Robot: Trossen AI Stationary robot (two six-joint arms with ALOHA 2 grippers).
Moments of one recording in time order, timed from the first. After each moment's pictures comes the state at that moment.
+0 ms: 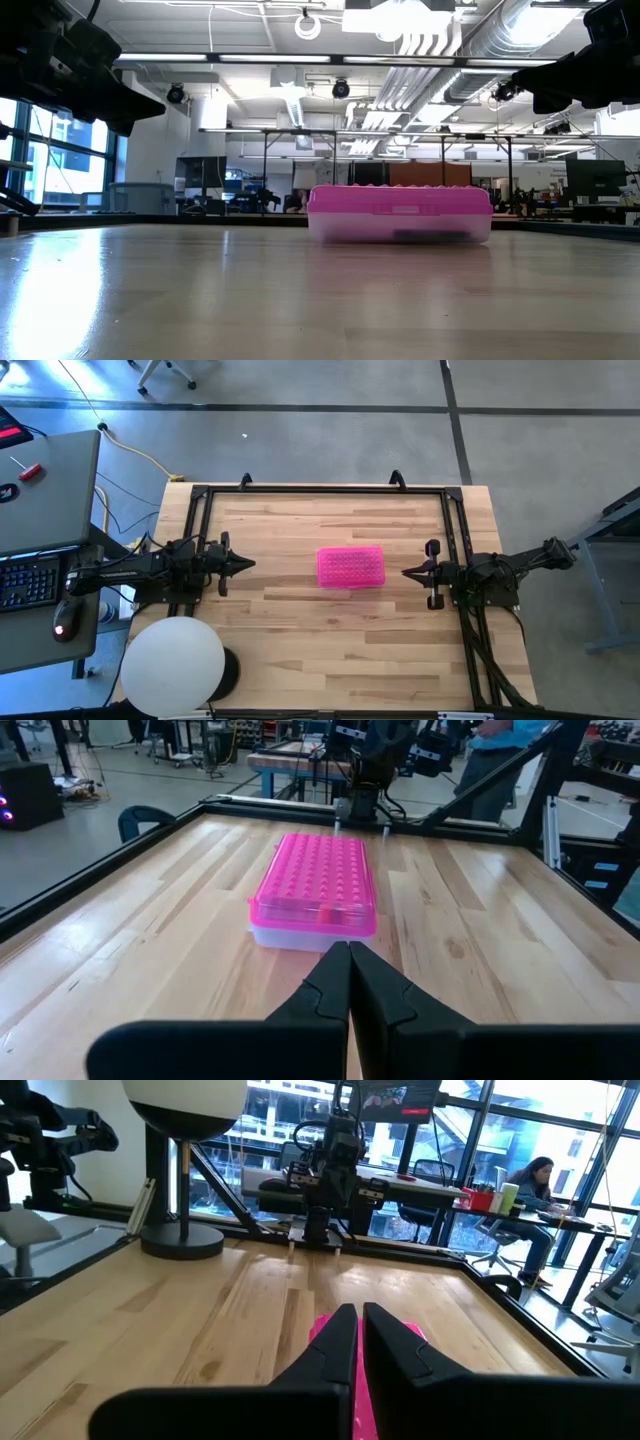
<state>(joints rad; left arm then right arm) 0.12 0.08 0.06 -0.12 0.03 -0.06 0.27 0.06 0.01 0.07 0.28 -0.14</state>
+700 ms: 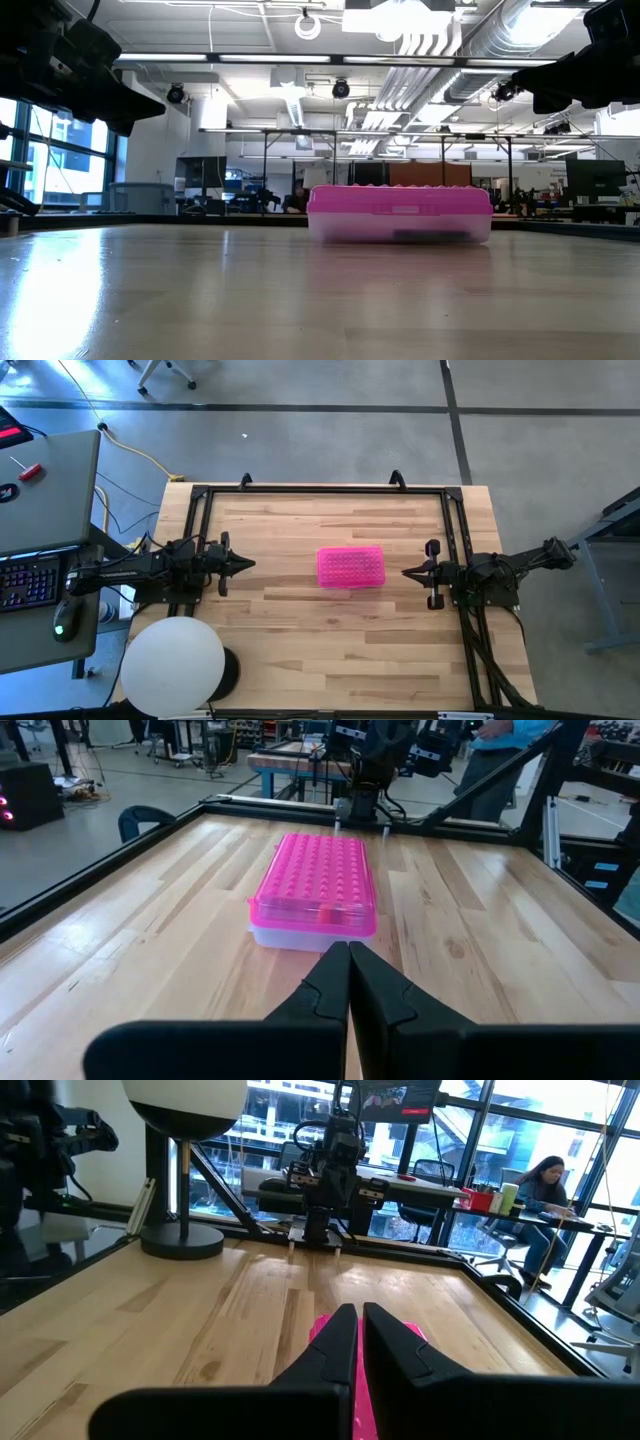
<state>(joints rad) 0.12 0.08 0.06 -0.12 0.03 -0.06 0.27 0.06 0.01 0.07 0.28 -0.14</state>
